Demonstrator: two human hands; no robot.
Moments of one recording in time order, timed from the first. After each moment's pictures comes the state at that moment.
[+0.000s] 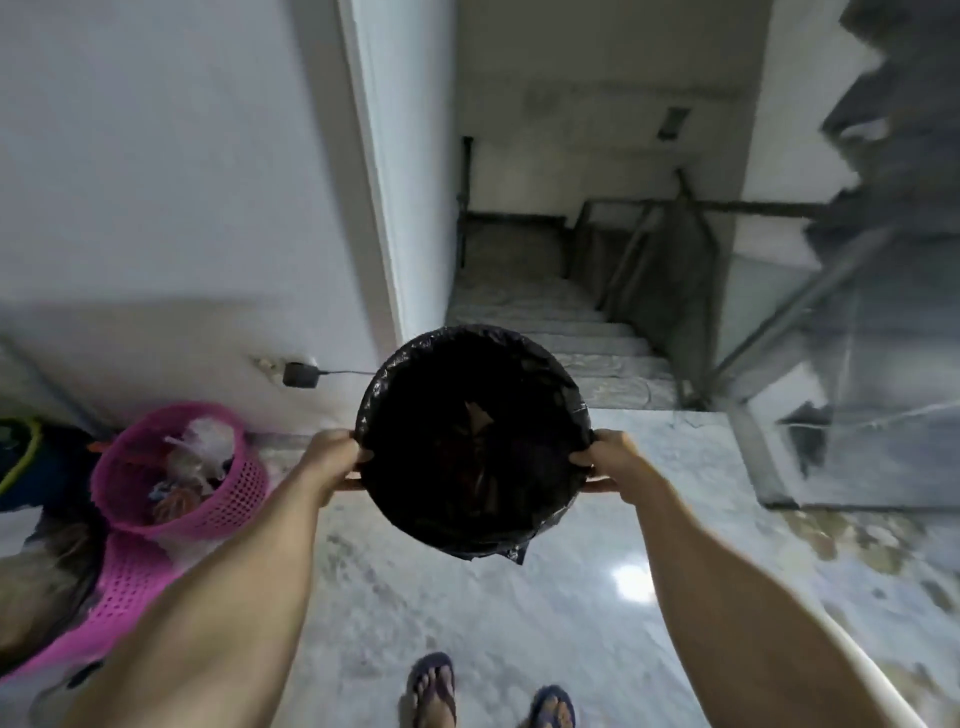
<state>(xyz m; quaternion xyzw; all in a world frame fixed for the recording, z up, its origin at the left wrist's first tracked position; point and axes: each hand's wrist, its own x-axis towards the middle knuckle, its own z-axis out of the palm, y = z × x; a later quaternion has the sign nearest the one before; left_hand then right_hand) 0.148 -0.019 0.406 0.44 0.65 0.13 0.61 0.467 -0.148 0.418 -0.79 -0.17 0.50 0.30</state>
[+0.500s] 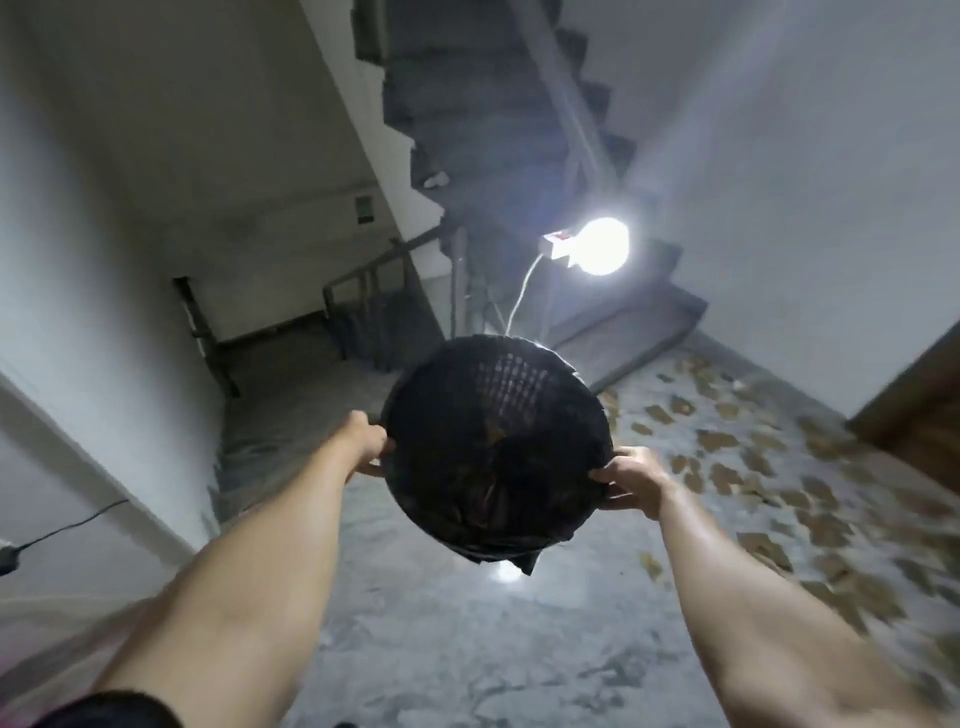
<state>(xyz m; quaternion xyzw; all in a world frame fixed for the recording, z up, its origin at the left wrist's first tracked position) 0.435 -0.342 0.540 0.73 0.43 -0.01 0.53 0.580 -0.656 0.530 -0.81 0.03 0.32 0.50</state>
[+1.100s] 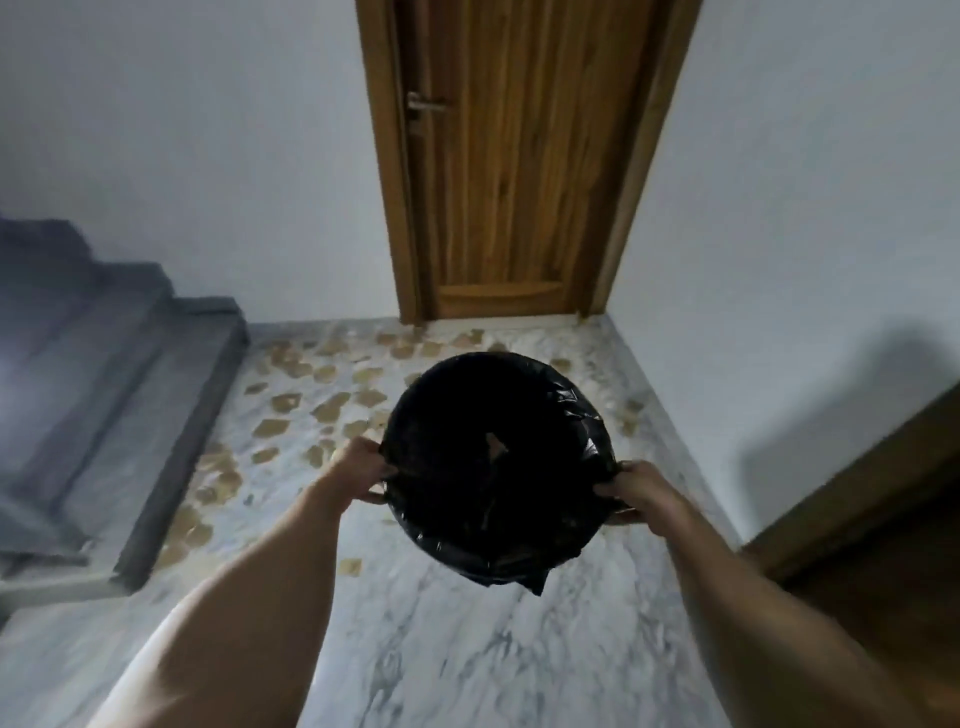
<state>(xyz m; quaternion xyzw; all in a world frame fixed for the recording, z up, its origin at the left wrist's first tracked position) 0.713 -0.982 0.516 0.82 0.01 -0.32 0.47 0.518 -1.285 0.499 -0.67 0.46 0.06 0.58</state>
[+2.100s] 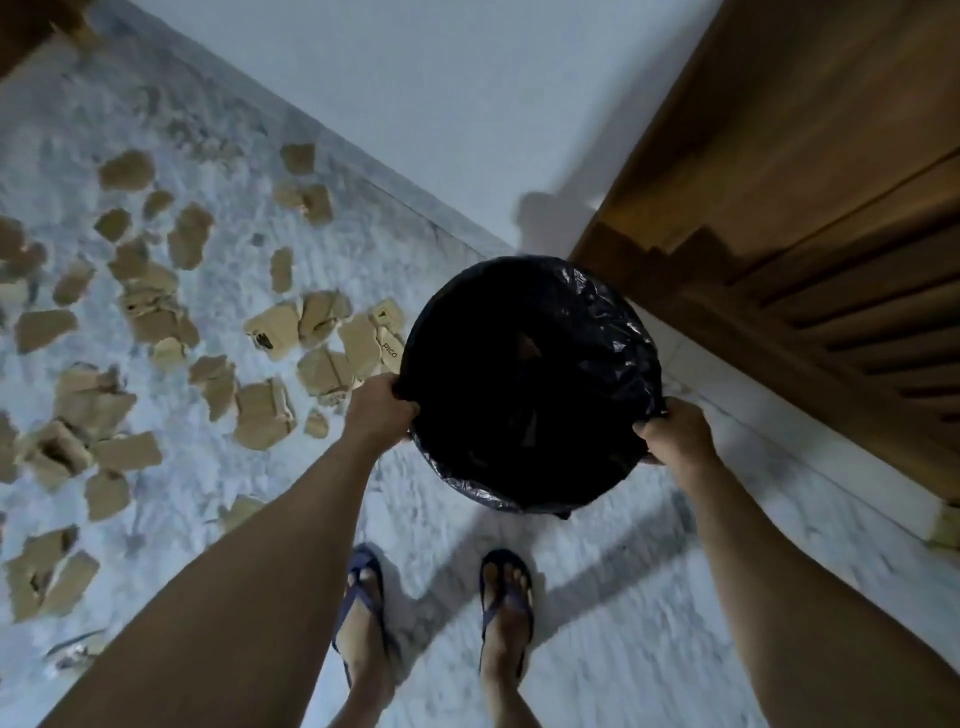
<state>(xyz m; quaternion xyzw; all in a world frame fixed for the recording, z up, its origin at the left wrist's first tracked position) 0.666 -1.630 -0.041 0.79 -0.30 -0.52 0.15 0.323 -1.671 -0.028 -0.33 0.82 -0.07 0.46</state>
